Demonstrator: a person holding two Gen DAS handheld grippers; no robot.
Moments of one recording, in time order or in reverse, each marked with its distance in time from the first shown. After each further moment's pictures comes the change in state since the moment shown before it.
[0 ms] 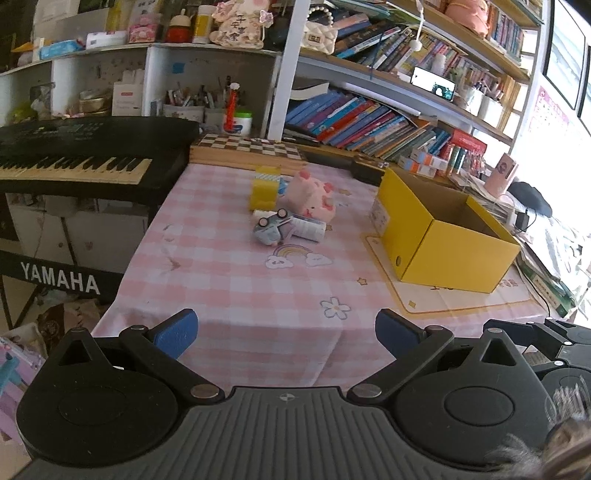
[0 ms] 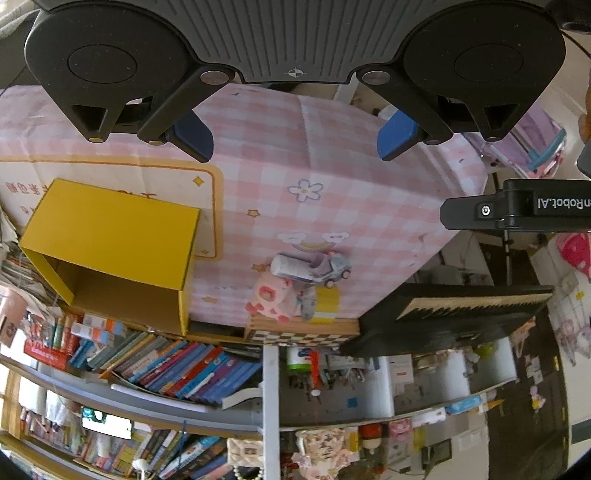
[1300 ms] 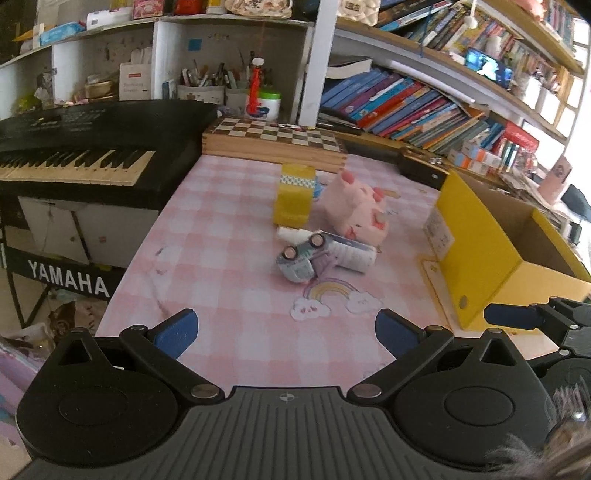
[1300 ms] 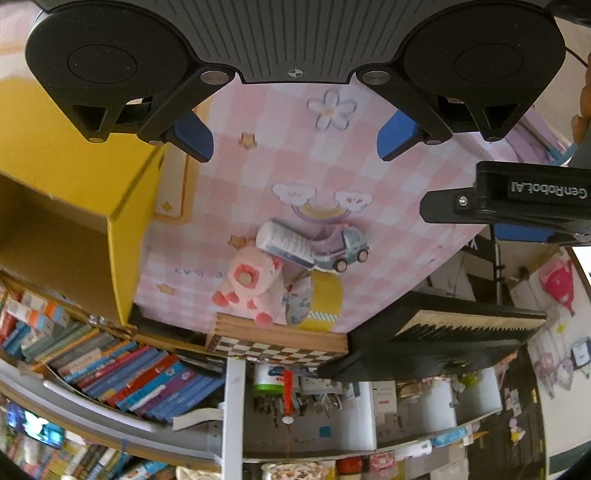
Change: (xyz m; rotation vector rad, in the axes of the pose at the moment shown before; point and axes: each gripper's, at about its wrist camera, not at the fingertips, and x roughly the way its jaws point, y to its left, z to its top) left arm 0.123 0.004 0.063 -0.029 0.068 0.116; right arm 0.121 -0.032 0.076 -0.125 0.072 0.107
